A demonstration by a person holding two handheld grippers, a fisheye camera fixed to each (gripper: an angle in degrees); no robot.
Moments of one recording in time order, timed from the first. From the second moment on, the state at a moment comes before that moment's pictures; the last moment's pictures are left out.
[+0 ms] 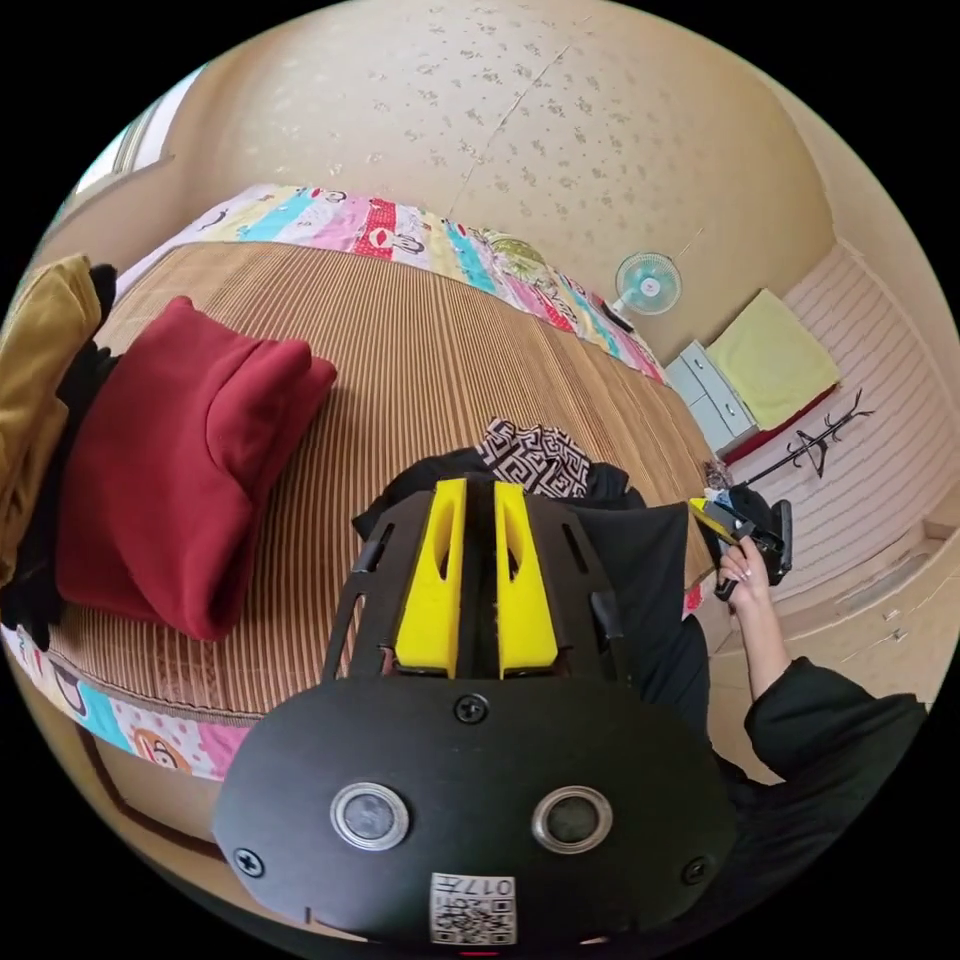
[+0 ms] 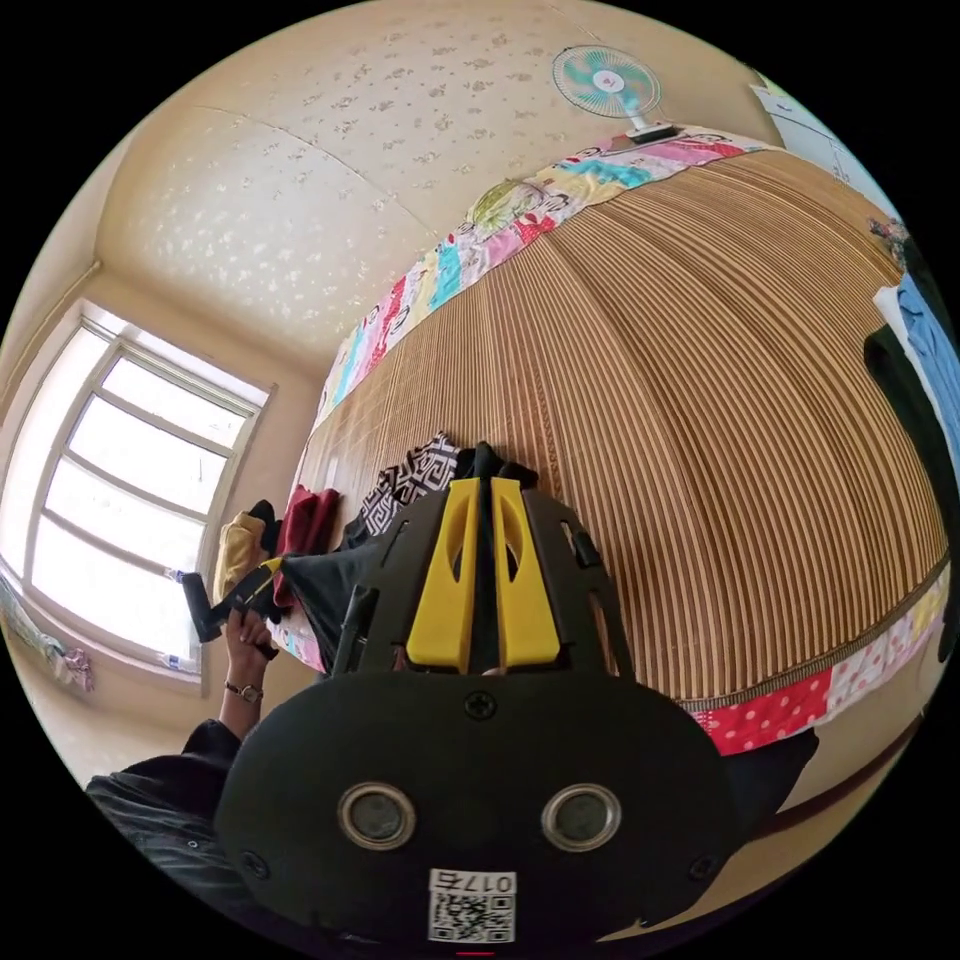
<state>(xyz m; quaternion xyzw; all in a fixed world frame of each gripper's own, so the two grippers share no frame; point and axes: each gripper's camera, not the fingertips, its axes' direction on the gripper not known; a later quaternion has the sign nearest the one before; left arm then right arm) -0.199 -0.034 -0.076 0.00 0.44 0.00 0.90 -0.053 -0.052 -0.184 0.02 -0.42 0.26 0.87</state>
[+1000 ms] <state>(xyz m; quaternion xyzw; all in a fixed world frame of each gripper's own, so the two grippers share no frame) -0.235 0.060 -0.071 -0.28 0.43 0.15 0.84 -0.039 0.027 -0.311 -0.22 -0.37 0.02 0.91</state>
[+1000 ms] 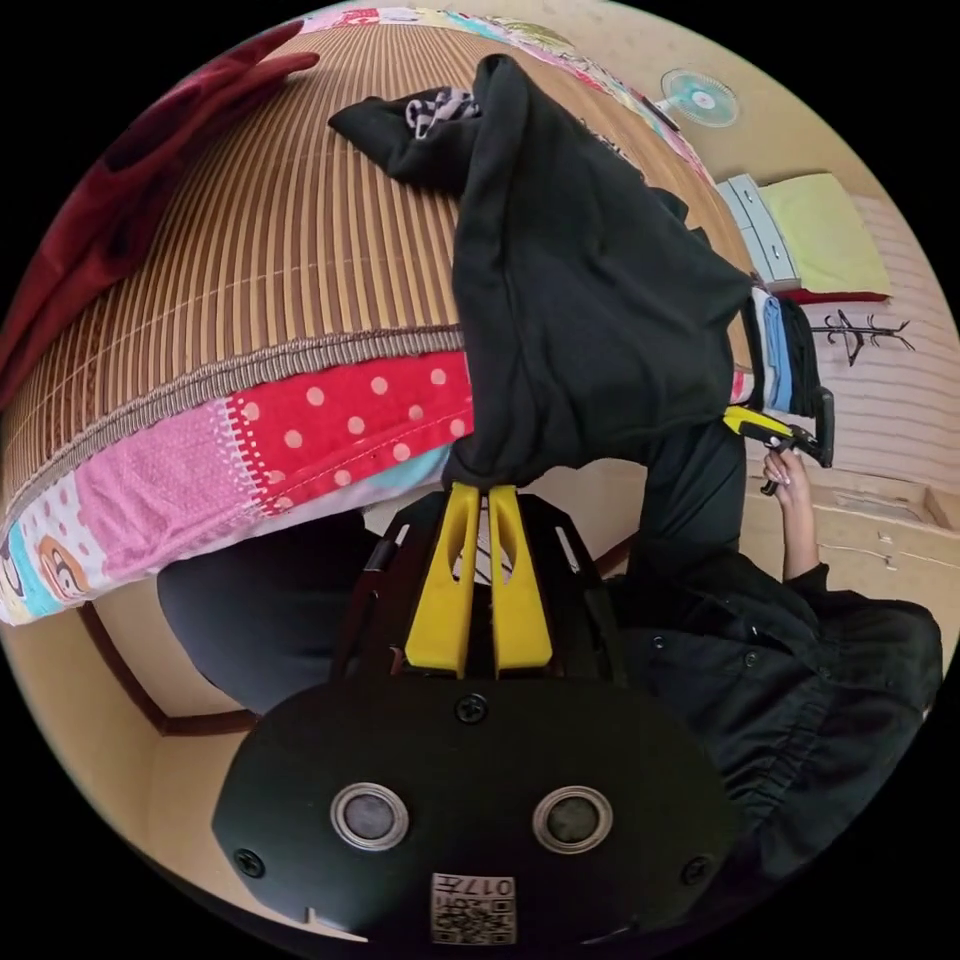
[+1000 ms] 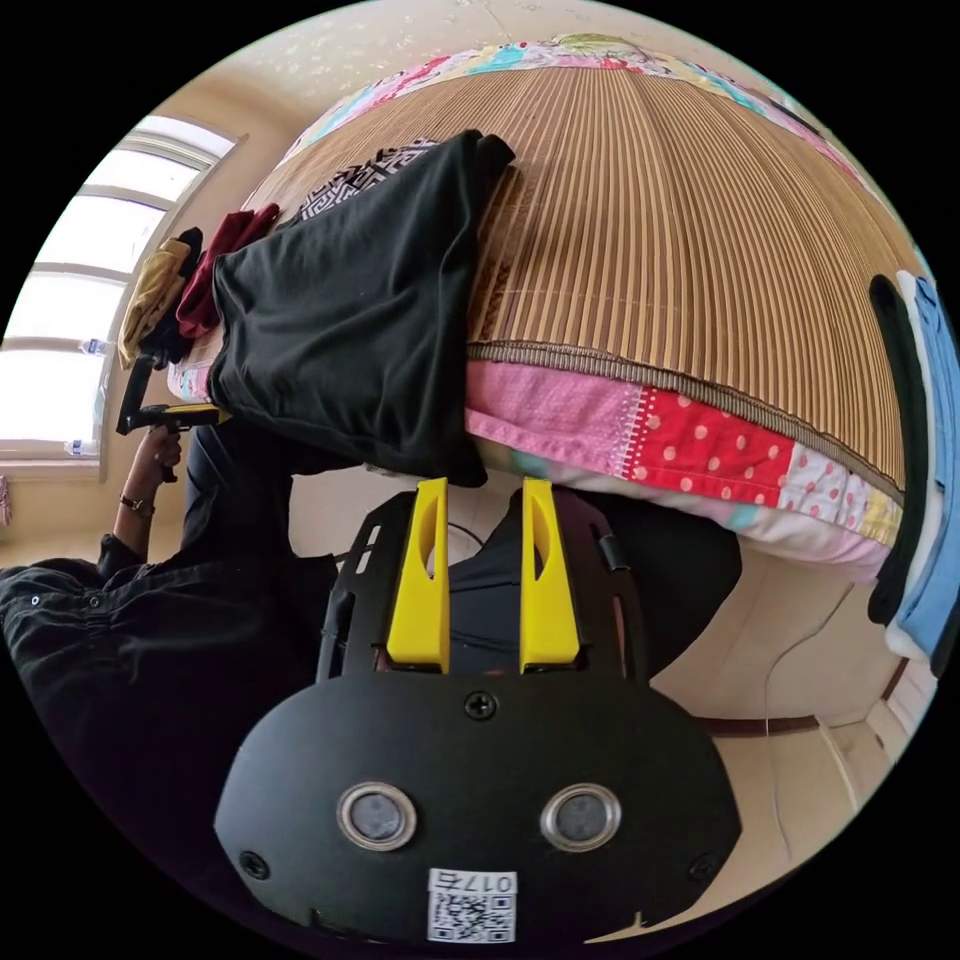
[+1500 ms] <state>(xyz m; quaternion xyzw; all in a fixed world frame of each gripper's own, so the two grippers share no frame) -0.420 0.039 -0.124 -0.15 0.71 0.06 0.69 0.138 0.014 -0.374 -0.17 -0.59 0.07 0.79</state>
